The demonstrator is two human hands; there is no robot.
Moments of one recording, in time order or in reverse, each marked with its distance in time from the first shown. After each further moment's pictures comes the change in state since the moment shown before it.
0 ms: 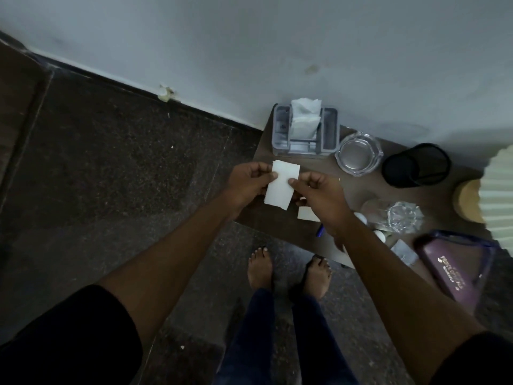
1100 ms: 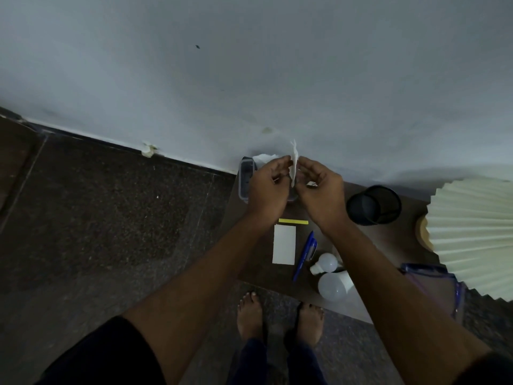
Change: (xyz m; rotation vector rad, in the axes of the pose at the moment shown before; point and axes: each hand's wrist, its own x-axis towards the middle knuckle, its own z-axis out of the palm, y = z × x) left_hand 0.009 0.096 0.114 0.178 0.164 0.398; right_hand 0.018 -0.089 -0.058 -0.205 0.254 -0.411
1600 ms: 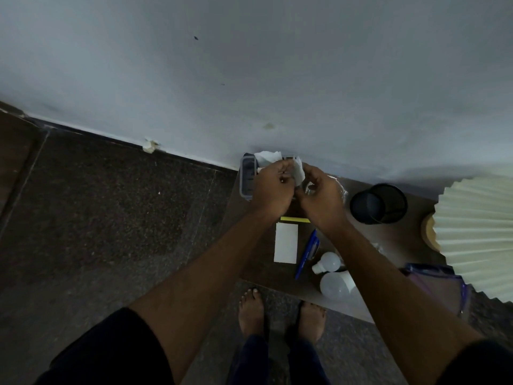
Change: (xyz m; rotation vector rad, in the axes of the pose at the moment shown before) left_hand 0.011 -0.013 0.008 0.187 -0.024 -0.036; right_hand 0.007 0.035 0.006 -0.218 -0.059 -0.078
